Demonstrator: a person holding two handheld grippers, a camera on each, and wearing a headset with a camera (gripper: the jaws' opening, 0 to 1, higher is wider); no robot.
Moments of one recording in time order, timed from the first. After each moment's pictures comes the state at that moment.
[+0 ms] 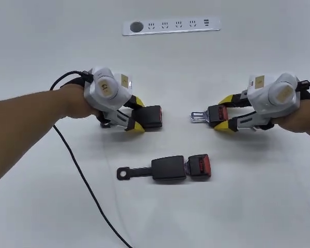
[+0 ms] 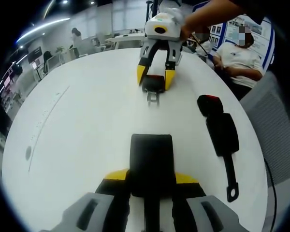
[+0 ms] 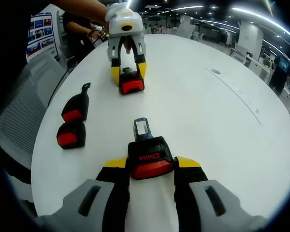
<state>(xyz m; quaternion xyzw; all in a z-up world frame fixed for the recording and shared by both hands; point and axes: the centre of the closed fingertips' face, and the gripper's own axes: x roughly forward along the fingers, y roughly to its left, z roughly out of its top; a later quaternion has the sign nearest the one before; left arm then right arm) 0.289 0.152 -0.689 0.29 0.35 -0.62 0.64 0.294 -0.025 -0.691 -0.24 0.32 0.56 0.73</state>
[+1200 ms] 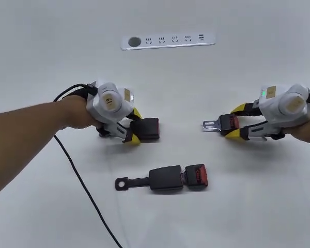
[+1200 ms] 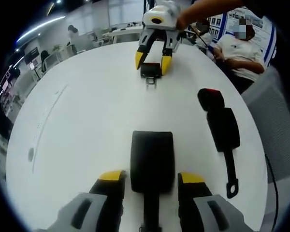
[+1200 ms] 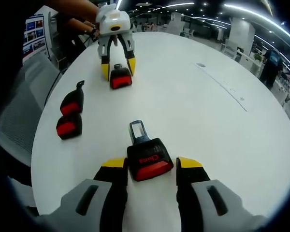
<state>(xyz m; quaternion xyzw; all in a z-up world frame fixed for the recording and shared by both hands) 0.289 0.159 -0.689 0.33 0.37 -0.60 0.63 0.309 -0.054 -0.679 -0.22 0.32 0.50 0.77</state>
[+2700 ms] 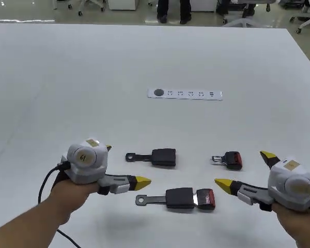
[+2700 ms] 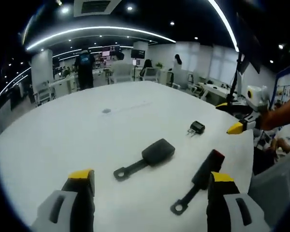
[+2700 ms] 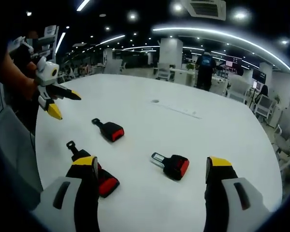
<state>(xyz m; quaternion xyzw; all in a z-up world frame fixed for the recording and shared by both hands) 0.221 0.244 -0.600 0.04 0.29 -0.31 0.91 0.222 -0.027 -0.587 -0.10 0.23 0.28 0.93</state>
